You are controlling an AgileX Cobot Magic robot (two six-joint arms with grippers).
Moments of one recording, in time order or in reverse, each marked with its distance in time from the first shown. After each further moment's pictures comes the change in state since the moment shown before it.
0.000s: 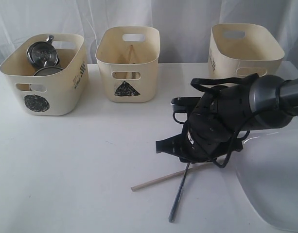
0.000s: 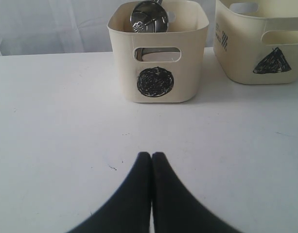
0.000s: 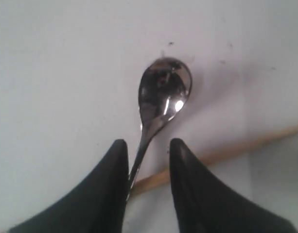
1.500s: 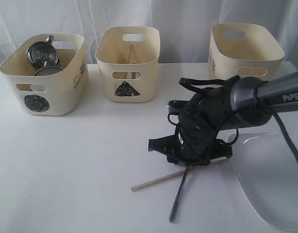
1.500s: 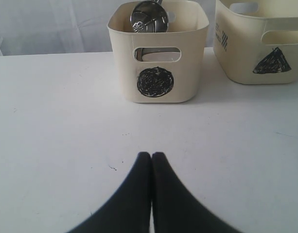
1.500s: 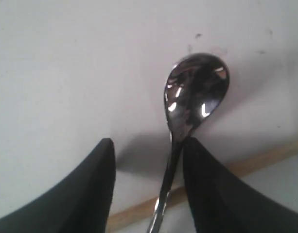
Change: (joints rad) left arm 0.000 0.000 0.000 0.000 0.000 0.000; right arm 0.017 0.087 -0.061 0.104 0.012 0.034
